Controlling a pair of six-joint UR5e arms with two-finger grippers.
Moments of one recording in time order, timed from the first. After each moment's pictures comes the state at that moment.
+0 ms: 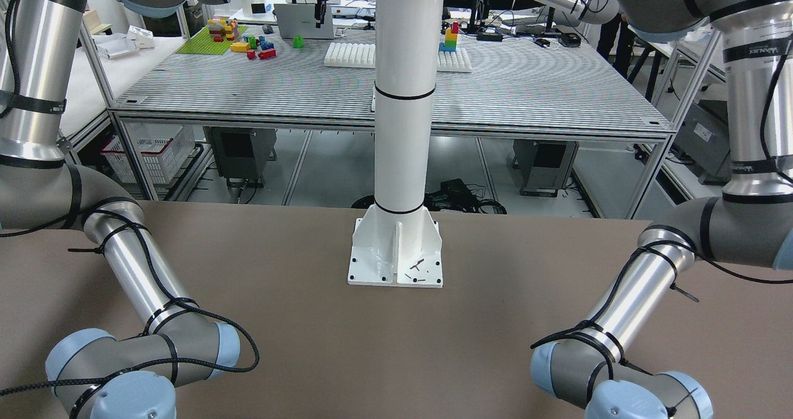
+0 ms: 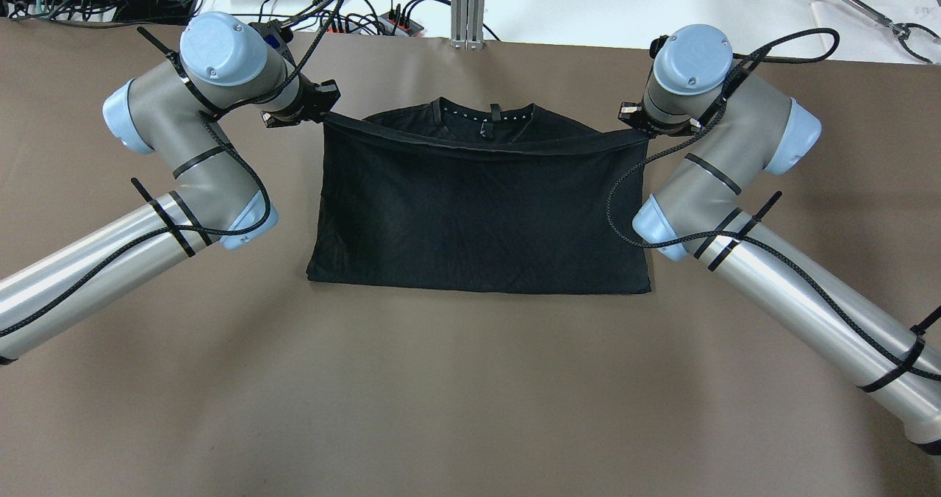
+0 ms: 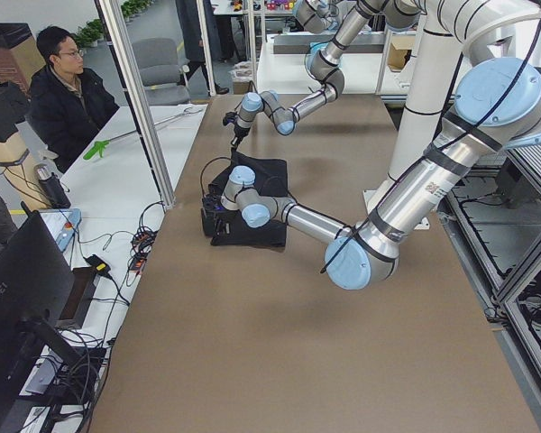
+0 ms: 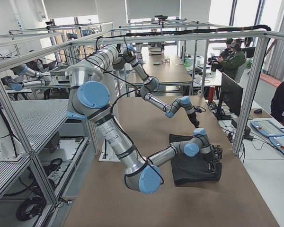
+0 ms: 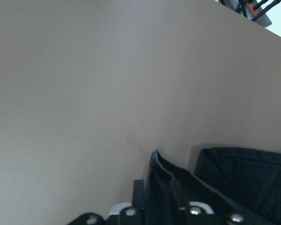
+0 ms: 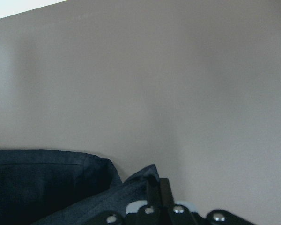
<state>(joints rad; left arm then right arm) -0.90 -2.33 -1.19 -2.11 -1.81 -1.44 0.92 -0.85 1.29 -1.36 1.71 1.26</state>
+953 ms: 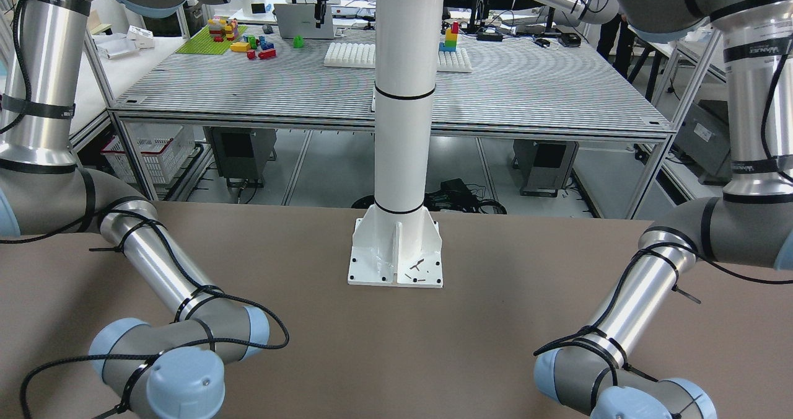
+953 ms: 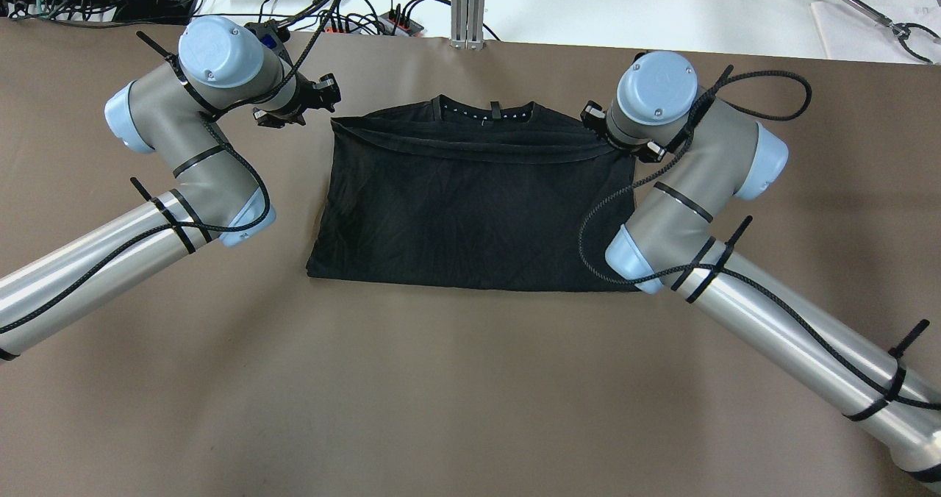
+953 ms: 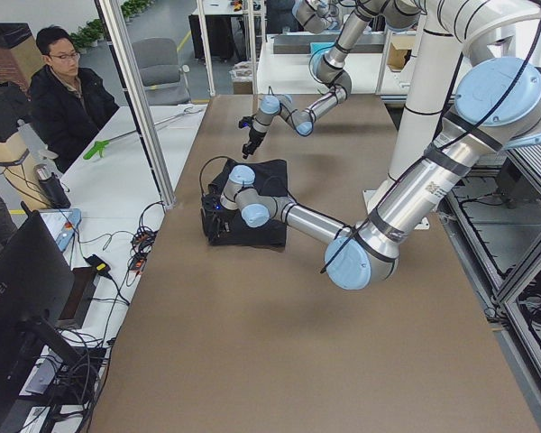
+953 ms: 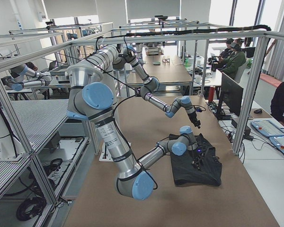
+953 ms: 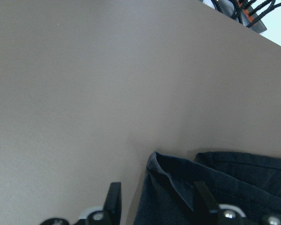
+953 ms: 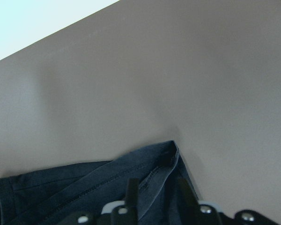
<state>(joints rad) -0.90 -2.33 -1.19 -2.12 -1.81 -1.45 0.82 -0.95 1.50 -1.34 1.69 1.56</state>
